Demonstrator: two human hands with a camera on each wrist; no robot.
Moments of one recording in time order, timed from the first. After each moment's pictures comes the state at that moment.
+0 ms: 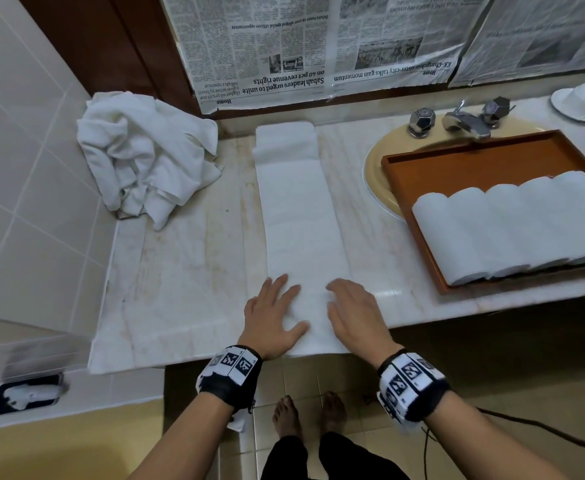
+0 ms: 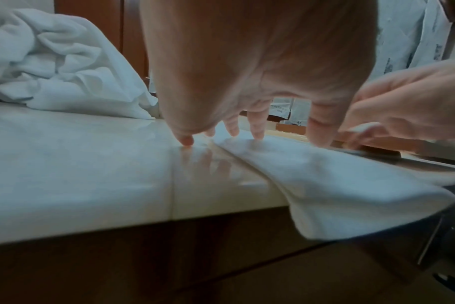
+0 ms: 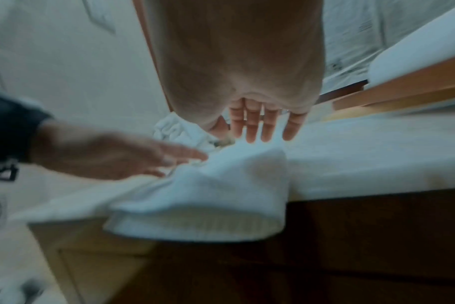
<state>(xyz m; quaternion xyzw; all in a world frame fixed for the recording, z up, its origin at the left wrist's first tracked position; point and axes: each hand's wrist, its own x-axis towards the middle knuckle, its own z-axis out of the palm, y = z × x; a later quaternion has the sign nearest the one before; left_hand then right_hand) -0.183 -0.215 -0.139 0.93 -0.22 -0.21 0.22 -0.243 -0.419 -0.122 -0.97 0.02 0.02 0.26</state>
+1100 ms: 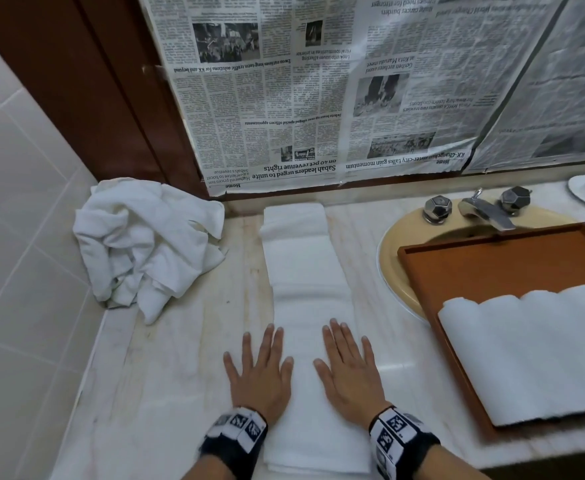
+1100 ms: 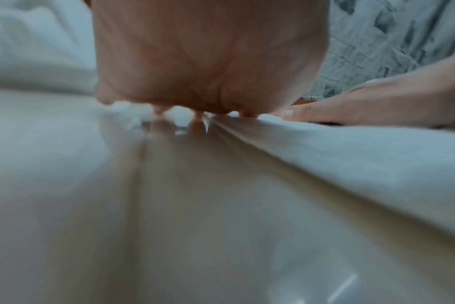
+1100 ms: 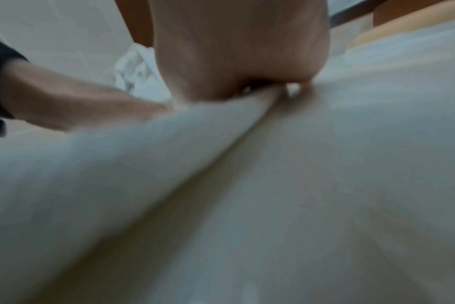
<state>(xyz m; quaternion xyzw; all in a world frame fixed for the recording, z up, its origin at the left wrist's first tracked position) -0.071 -0.242 -0.154 0.97 -0.09 -0.21 0.09 -0.113 -0.431 -0.171 -0.99 0.02 0.08 0.15</state>
